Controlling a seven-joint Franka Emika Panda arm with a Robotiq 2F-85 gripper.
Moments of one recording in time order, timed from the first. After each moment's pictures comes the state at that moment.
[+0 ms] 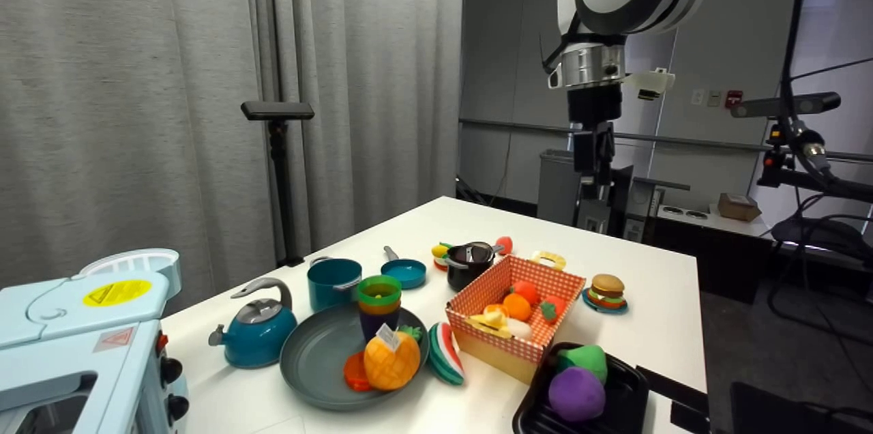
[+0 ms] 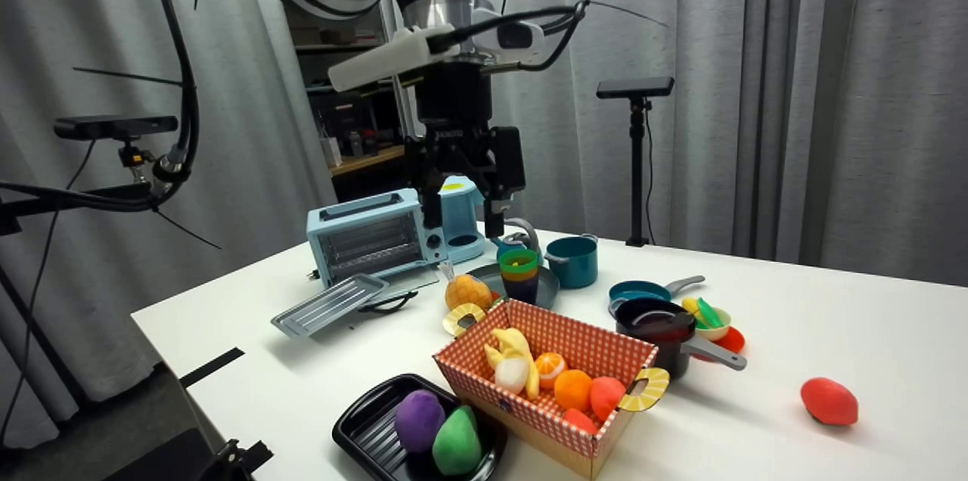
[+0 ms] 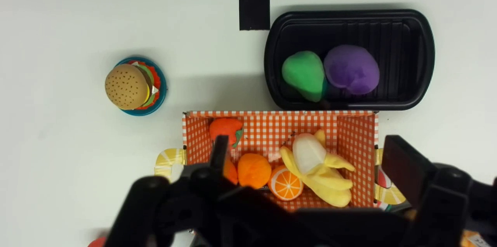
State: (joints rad) arm -0.14 -0.12 -0.19 -2.13 -0.13 1.87 -0.27
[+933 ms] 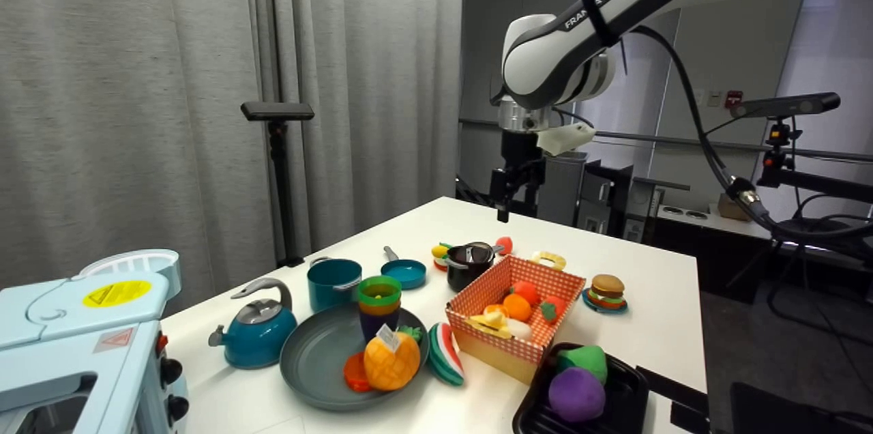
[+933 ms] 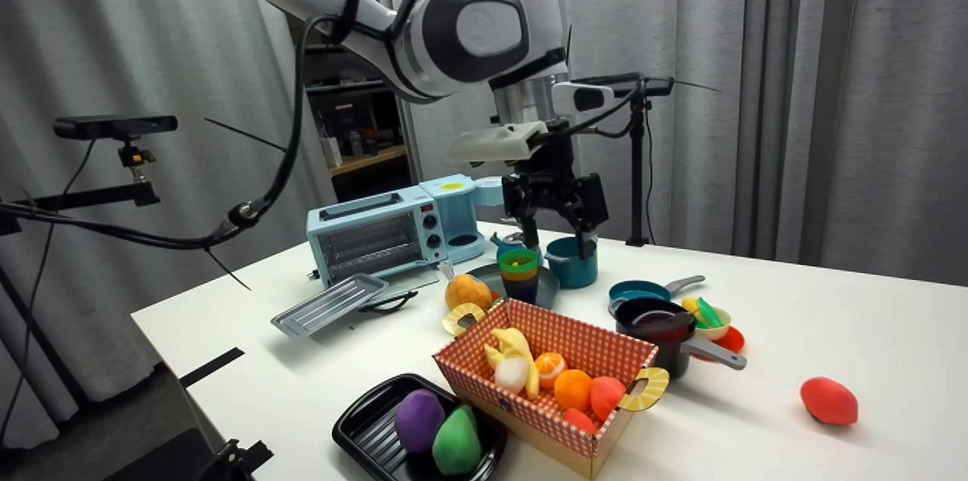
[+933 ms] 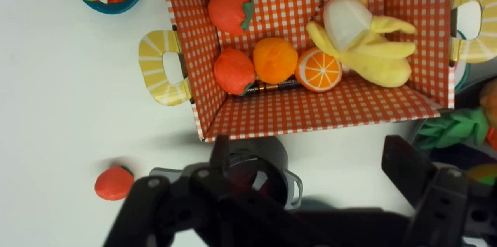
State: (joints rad) arm -0.16 0.24 -0.16 -1.93 -0.05 2.21 -0.12
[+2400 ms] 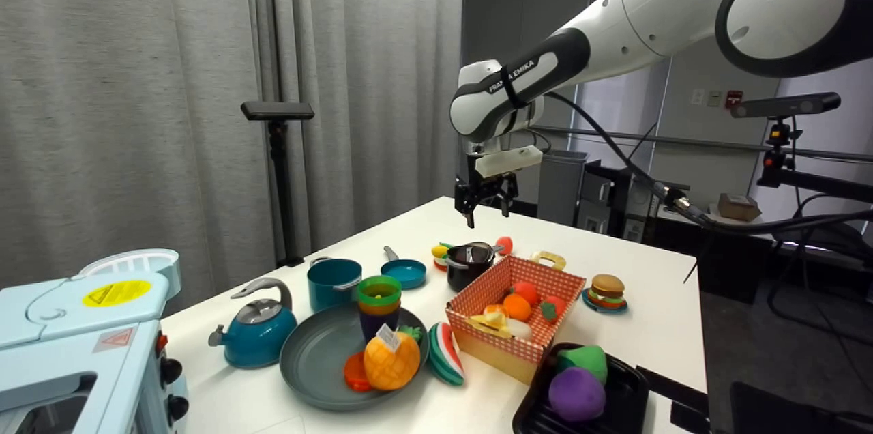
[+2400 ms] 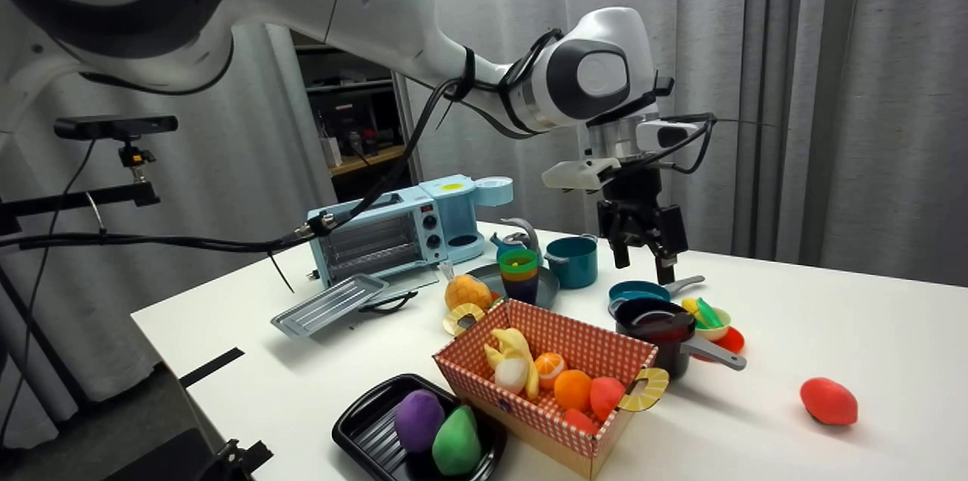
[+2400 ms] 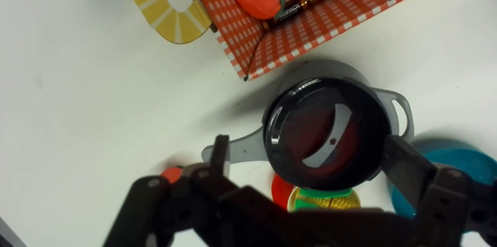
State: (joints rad) arm -0.19 0.71 -0.20 -1.36 -0.05 2.04 0.21
